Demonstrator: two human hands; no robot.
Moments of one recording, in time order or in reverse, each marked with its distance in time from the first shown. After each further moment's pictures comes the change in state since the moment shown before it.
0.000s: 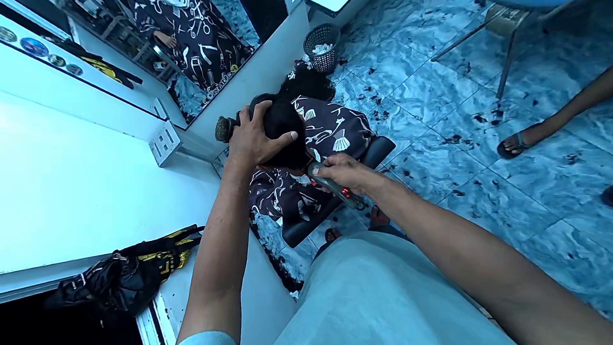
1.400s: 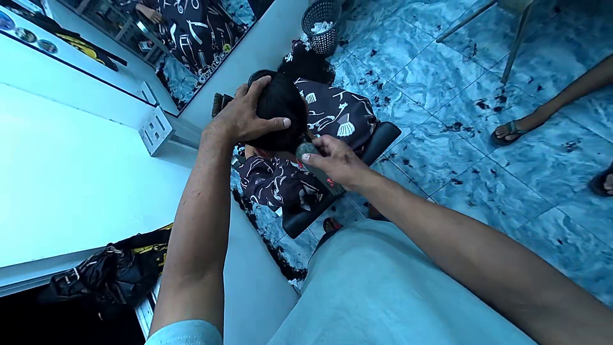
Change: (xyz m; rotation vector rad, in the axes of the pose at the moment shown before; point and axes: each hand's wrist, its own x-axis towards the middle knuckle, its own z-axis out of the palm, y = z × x) left_hand 0.028 -0.024 -0.020 -0.061 -0.252 0.171; right_hand -0.011 0.001 0.031 -0.017 0.102 -0.250
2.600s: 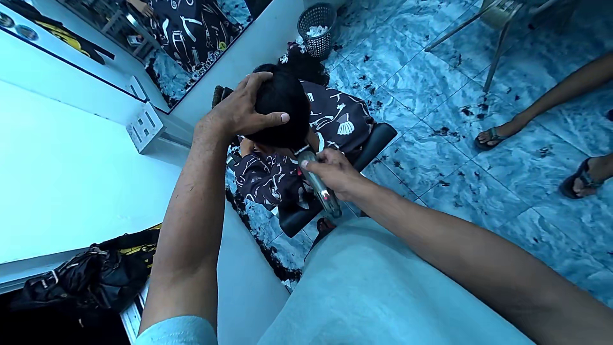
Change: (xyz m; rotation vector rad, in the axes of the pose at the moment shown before) left_hand 0.001 -0.013 -0.001 -0.057 0.048 0.192; right_hand -0.007 0.011 0.026 0.107 0.090 0.183
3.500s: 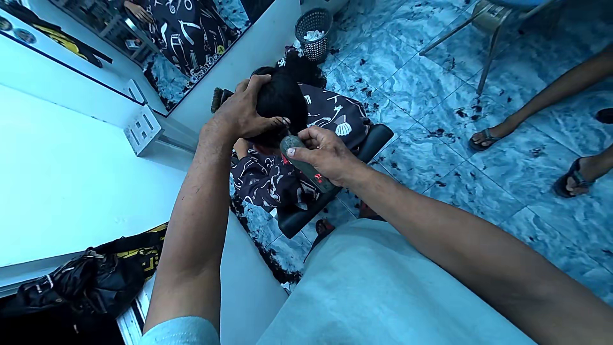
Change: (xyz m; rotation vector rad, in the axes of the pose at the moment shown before) left_hand 0.001 0.003 0.008 0.091 0.028 -0.083; right_hand 0.006 -0.046 0.003 -0.052 -0.133 -0.364
